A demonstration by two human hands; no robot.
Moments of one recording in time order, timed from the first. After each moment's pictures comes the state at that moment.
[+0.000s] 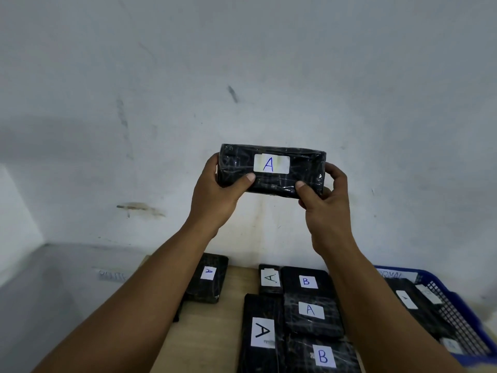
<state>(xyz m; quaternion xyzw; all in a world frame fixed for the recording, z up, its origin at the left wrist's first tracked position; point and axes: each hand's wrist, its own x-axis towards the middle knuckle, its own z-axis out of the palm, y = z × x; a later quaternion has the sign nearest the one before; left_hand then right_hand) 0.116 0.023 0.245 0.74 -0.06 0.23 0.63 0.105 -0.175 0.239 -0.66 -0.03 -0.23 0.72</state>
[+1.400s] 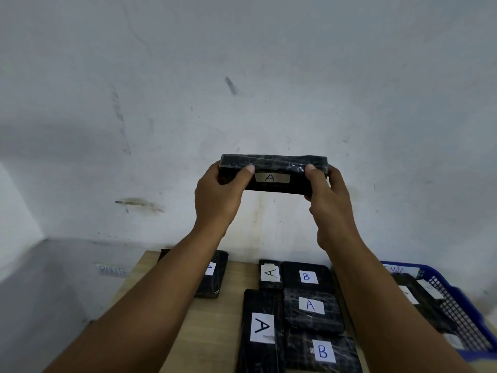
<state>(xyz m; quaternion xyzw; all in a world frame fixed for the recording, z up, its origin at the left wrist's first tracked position) 0.118 0.004 0.237 0.72 0.02 0.26 0.64 0.104 -0.175 0.252 -0.70 0.05 -0.17 0.69</state>
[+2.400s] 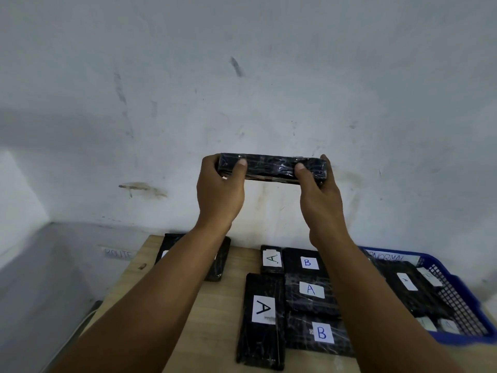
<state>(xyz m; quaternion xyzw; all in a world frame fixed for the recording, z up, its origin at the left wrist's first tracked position) 0.103 0.002 0.226 0.71 0.06 0.29 0.64 0.095 -0.160 0.230 -0.72 0.06 -0.16 0.68</state>
